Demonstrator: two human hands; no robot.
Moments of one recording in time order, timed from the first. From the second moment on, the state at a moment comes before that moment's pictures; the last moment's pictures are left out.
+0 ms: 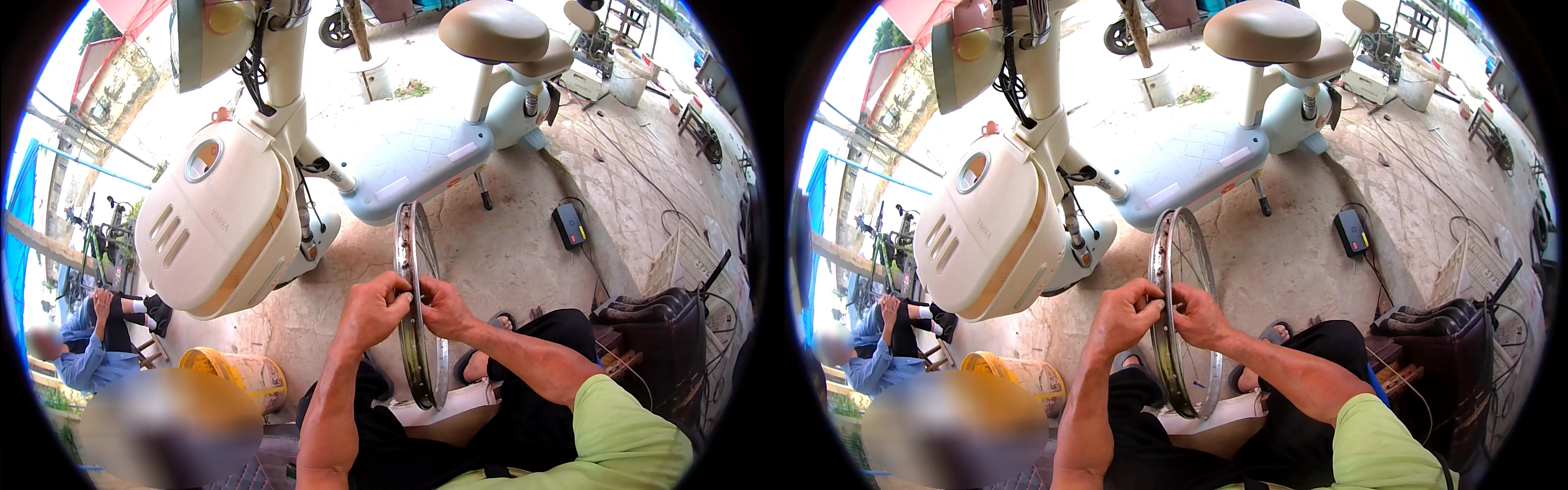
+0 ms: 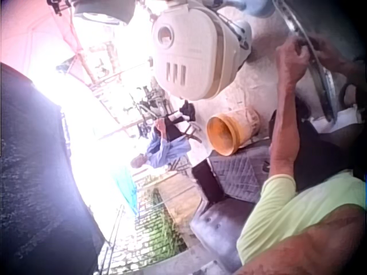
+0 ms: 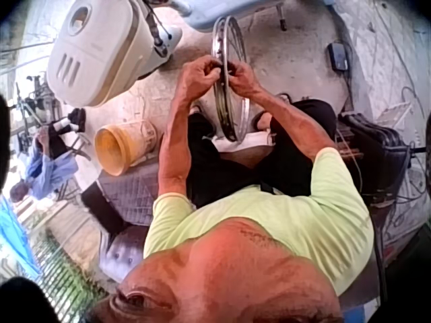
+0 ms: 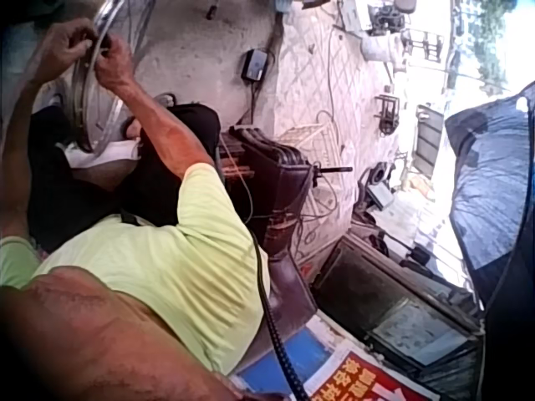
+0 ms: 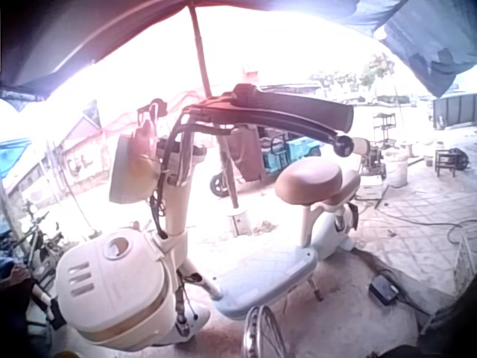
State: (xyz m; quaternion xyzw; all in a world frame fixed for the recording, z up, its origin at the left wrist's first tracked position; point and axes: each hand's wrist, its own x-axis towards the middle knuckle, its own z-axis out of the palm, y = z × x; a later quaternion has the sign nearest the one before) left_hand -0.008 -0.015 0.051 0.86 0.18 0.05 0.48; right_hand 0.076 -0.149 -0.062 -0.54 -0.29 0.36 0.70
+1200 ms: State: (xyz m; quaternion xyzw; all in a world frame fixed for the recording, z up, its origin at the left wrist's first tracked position) left_hand -0.014 -0.011 0.043 0.86 0.16 0.08 0.47; right_hand 0.074 -0.145 -0.056 -0.50 -0.26 0.36 0.75
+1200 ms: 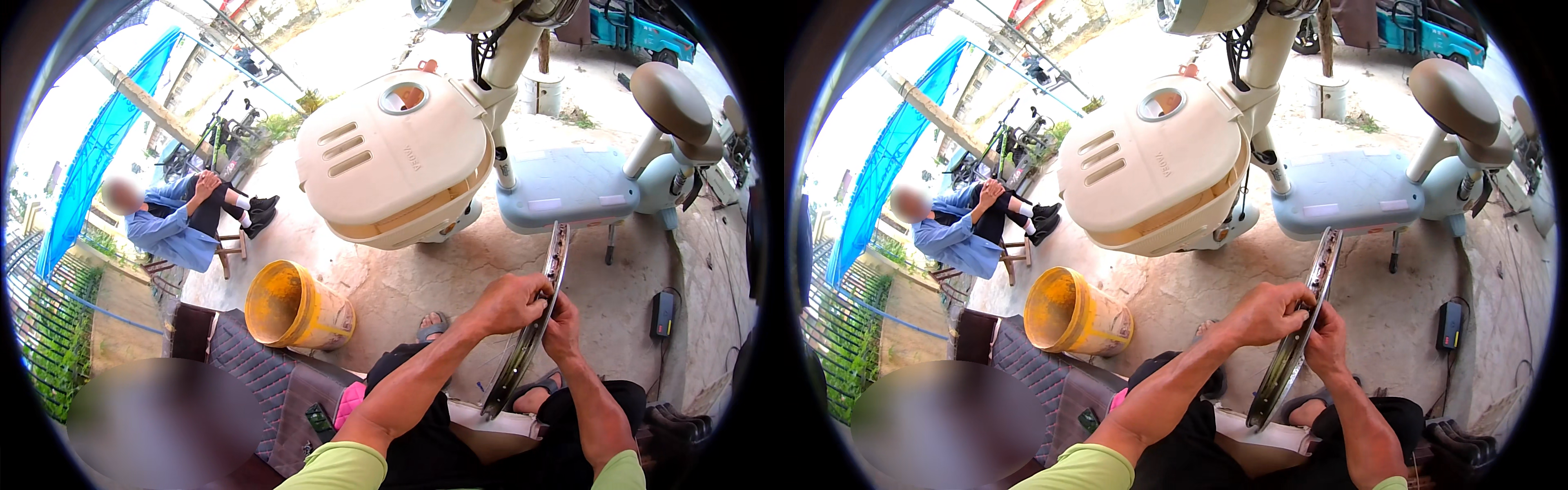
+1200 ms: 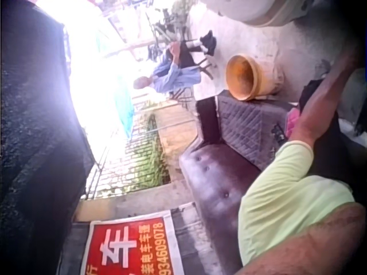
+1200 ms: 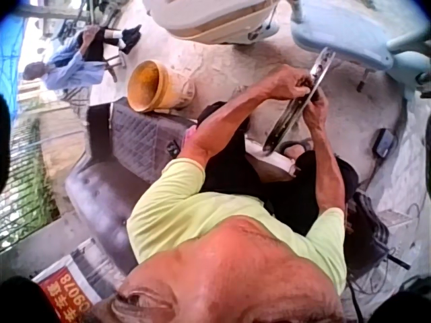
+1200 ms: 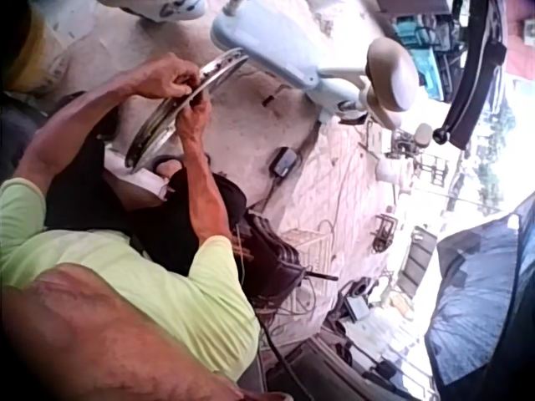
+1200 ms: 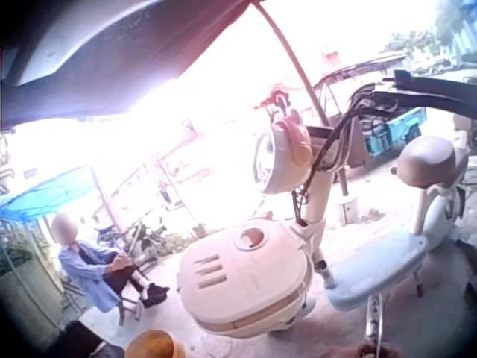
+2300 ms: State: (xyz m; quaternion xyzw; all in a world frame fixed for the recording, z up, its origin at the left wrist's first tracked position) left_hand -0.015 -0.009 0.040 0.86 0.14 0.08 0.49; right_hand 0.073 -0.143 -0.062 -0.49 -0.27 0.35 0.75
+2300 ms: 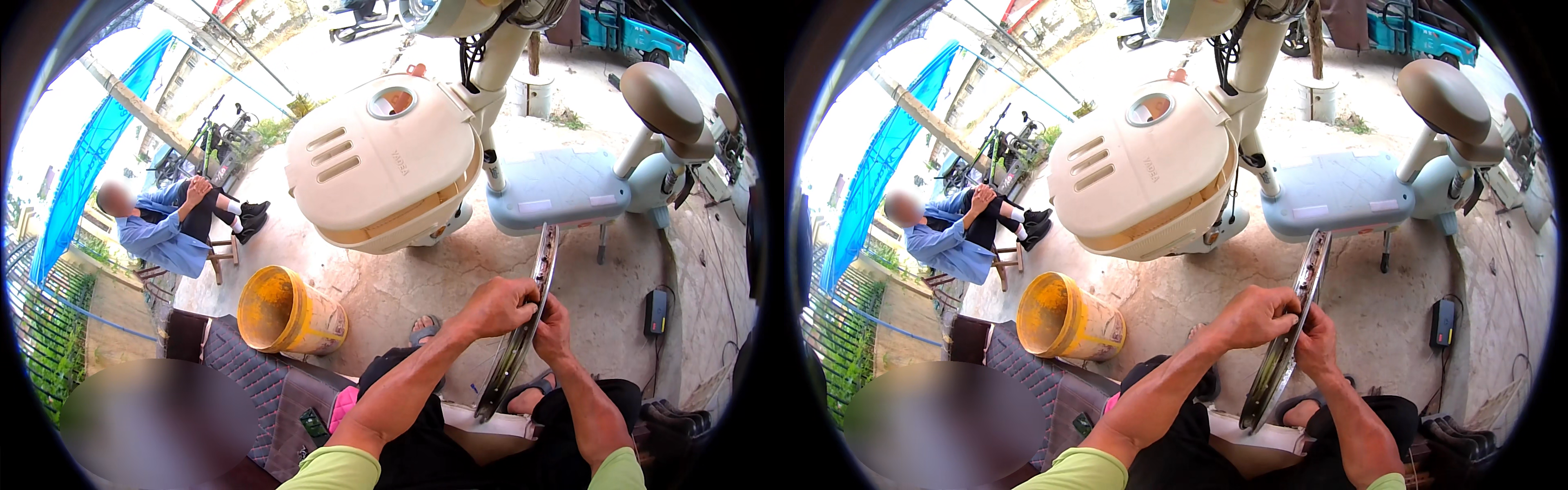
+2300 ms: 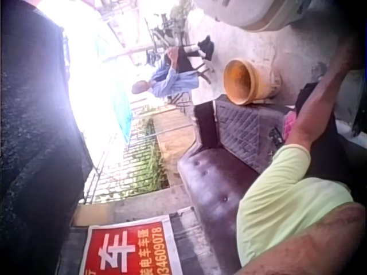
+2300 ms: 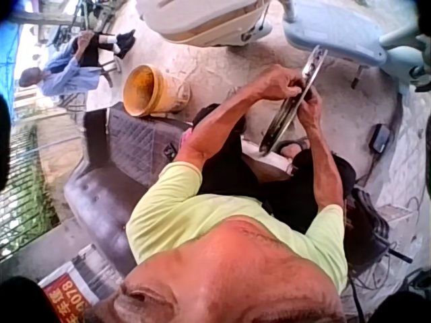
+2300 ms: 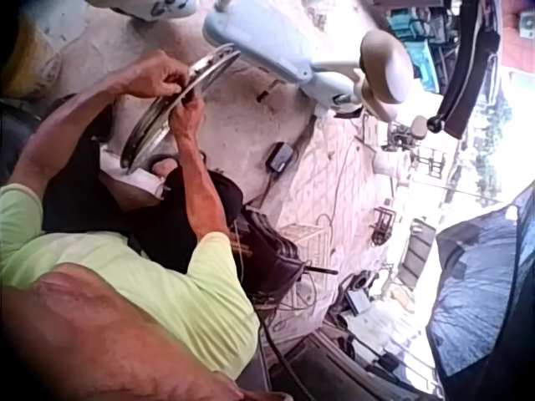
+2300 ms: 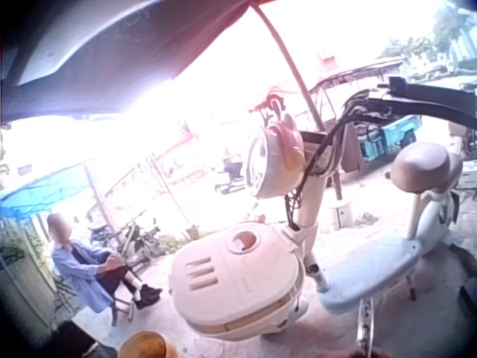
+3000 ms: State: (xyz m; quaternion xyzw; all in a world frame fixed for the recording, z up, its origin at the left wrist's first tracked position) left_hand -0.007 -0.005 0.034 0.52 0.30 0.10 0.80; right_hand 0.069 -0.146 -0.055 -0.50 -0.24 0.37 0.74
